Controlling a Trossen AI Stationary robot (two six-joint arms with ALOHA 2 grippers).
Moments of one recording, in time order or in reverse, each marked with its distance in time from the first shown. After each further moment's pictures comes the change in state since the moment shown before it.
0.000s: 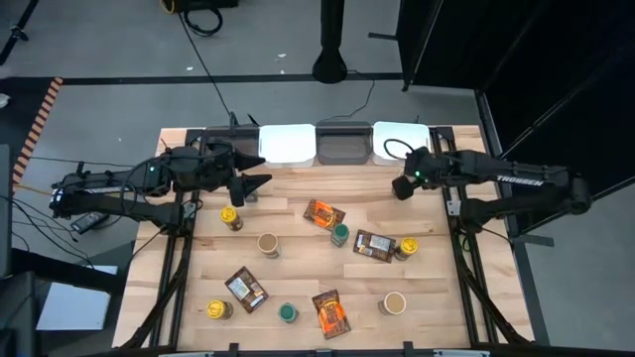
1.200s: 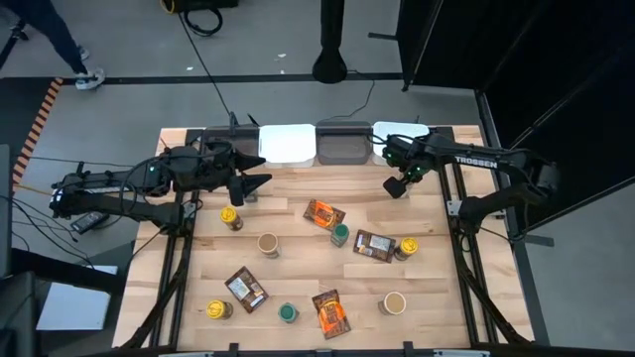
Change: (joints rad) left arm 0.000 0.000 0.001 0.007 0.006 -0.021; right arm -0.233 0.355 0.062 -0.005 -0.182 -0.378
